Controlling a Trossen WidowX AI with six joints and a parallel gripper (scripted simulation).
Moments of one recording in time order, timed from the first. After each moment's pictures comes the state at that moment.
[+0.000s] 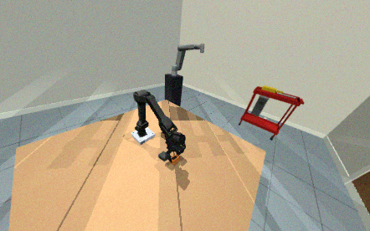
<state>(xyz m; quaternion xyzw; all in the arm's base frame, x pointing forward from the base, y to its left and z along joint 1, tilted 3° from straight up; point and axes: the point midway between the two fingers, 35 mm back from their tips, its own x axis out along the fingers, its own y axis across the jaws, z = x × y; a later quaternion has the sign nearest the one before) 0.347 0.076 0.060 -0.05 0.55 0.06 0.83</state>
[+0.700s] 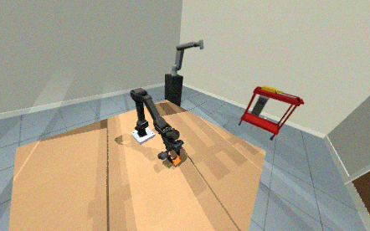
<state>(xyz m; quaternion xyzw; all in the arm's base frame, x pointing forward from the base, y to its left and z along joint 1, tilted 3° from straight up) 0.348 0.076 0.058 -0.04 0.43 0.07 0.90</state>
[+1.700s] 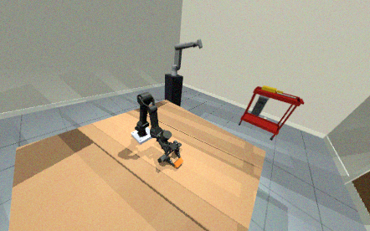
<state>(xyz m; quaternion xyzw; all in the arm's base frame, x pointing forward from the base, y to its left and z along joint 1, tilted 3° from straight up) 0.355 0.078 0.031 -0.02 0.23 0.08 0.97</state>
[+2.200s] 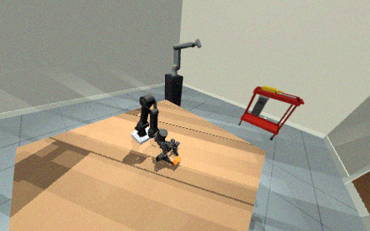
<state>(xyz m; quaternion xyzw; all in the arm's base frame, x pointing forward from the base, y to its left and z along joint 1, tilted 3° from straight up) 0.339 0.074 0.034 -0.02 0.17 0.08 0.98</state>
